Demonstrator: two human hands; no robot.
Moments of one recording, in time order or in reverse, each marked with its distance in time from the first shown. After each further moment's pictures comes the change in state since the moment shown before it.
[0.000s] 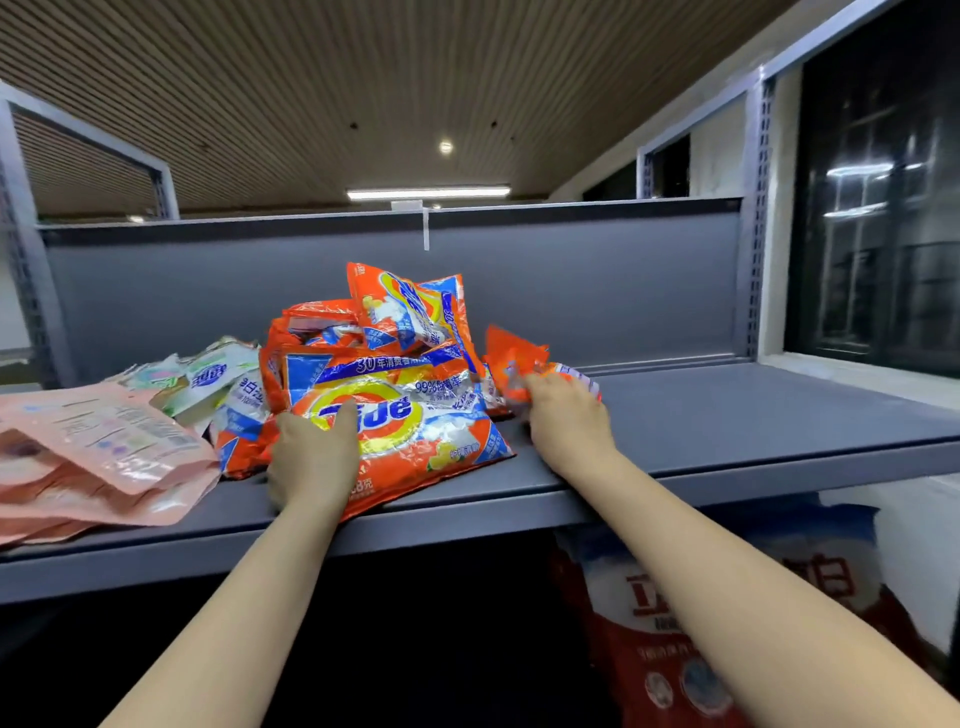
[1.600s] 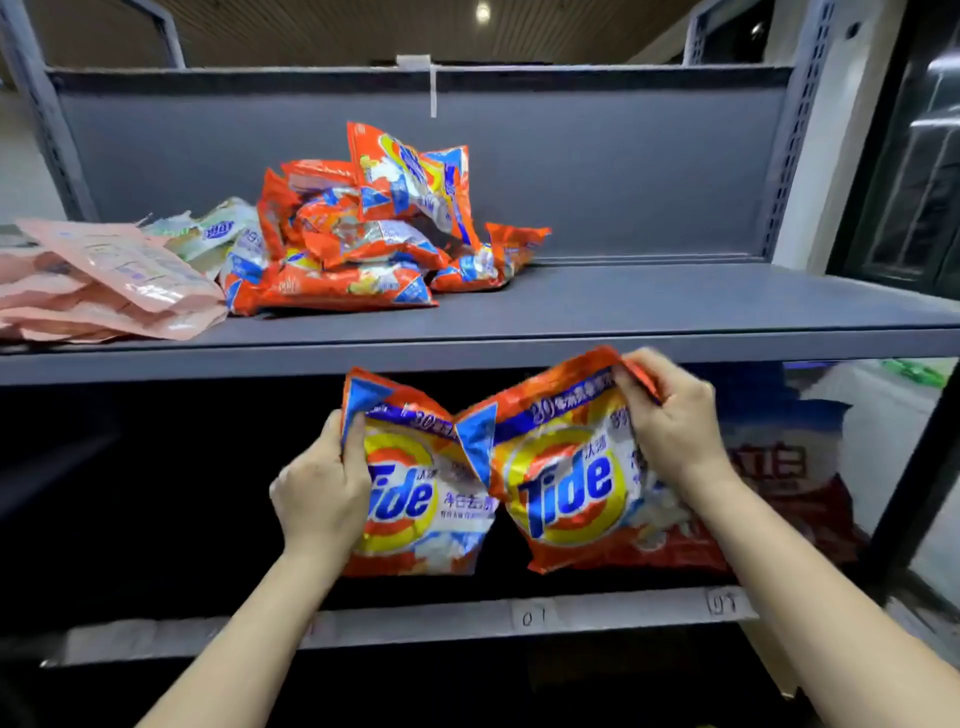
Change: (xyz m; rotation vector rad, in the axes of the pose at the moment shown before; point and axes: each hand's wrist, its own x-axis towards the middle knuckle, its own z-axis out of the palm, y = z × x) left_hand -0.151 -0.119 -0.009 0.185 0.178 0.599; right_hand -0.163 0.084 -0.038 0.756 0.153 0.037
